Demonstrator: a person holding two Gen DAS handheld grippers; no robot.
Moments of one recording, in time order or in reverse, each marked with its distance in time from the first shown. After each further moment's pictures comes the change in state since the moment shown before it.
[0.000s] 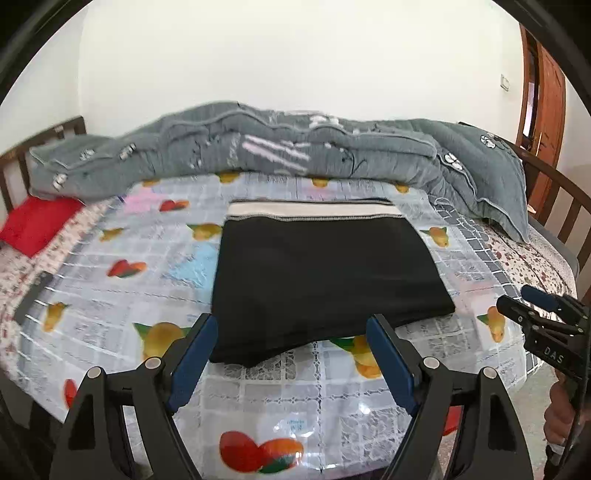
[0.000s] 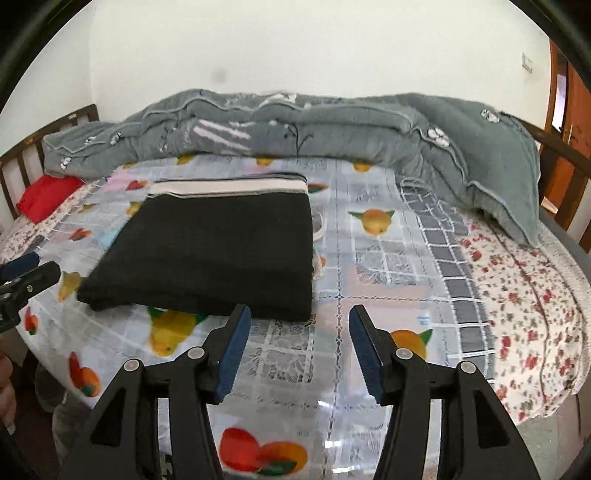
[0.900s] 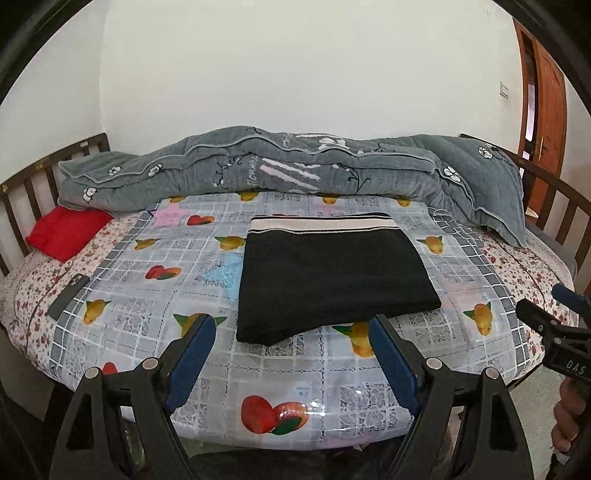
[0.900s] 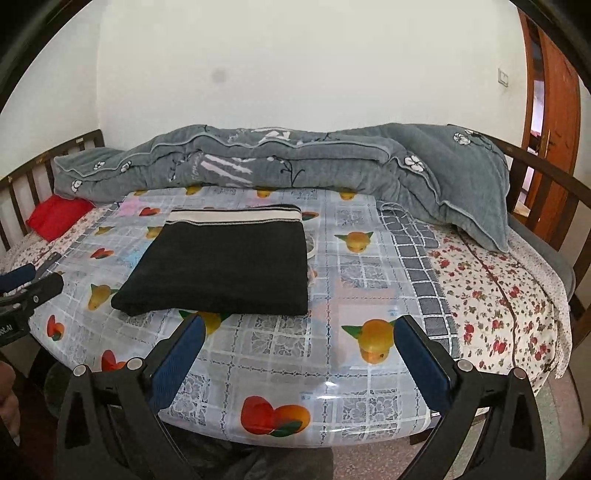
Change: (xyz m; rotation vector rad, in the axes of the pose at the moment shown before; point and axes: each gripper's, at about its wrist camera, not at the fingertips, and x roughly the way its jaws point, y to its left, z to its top) left arm -0.069 -0.003 -0.012 0.002 -0.058 0.068; right arm -0.090 0.001 -0.015 0.032 -0.102 -0.020
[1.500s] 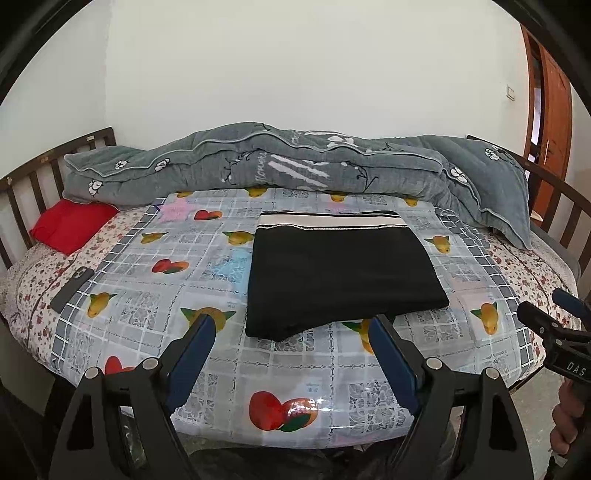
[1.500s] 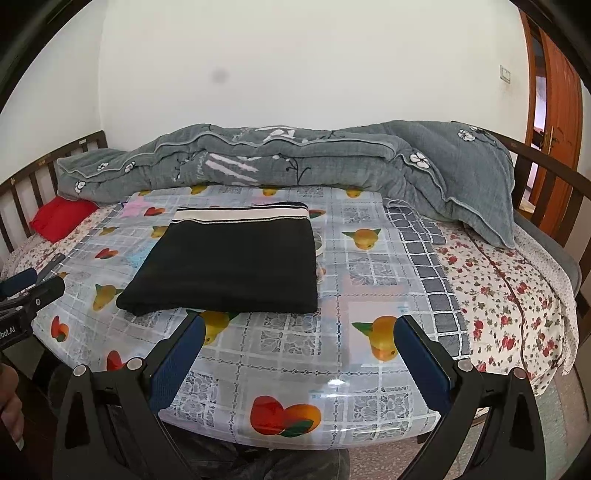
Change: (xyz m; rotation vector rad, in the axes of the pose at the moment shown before) left arm 0.001 0.011 -0.005 -0.021 0.011 0.010; right arm 0.006 0.008 -0.004 0.008 0.005 0.018
